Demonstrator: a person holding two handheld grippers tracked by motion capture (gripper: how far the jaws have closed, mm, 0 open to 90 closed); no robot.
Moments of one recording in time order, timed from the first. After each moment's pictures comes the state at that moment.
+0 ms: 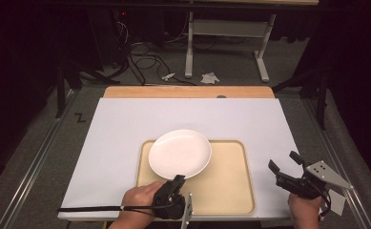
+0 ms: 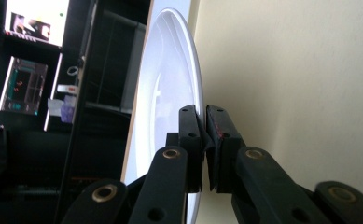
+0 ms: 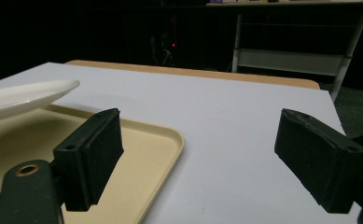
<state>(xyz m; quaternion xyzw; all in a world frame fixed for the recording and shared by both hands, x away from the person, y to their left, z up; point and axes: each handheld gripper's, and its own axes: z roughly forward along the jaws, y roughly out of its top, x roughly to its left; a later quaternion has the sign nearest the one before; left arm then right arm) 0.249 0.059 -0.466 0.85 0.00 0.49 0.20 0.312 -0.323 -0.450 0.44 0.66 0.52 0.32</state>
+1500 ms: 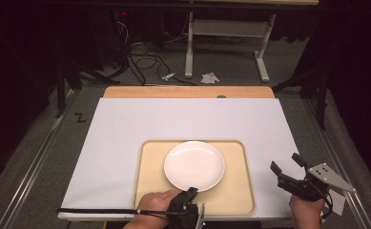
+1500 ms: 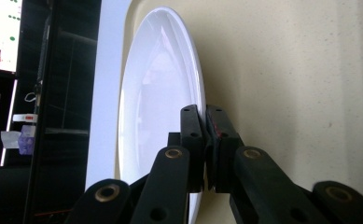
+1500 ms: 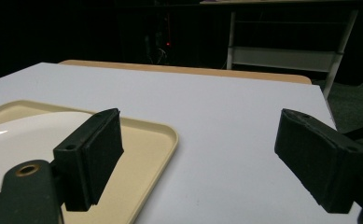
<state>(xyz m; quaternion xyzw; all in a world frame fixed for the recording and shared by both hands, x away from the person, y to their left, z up) 0.247 0.029 -0.507 0.87 -0.06 0.44 0.19 0.307 -0.327 -0.451 0.45 0.66 0.52 0.32</state>
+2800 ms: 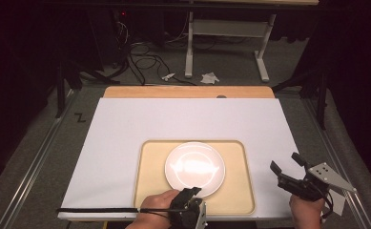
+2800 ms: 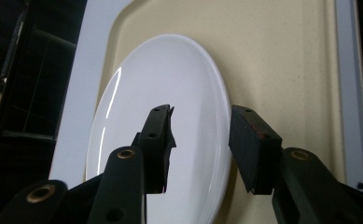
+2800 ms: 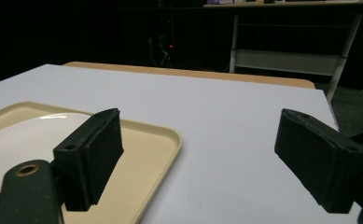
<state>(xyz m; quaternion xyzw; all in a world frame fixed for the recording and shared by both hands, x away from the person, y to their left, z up) 0.248 0.026 -0.501 0.89 -0.03 0.38 0.25 0.307 -0.326 -0.448 0.44 0.66 0.52 0.32</state>
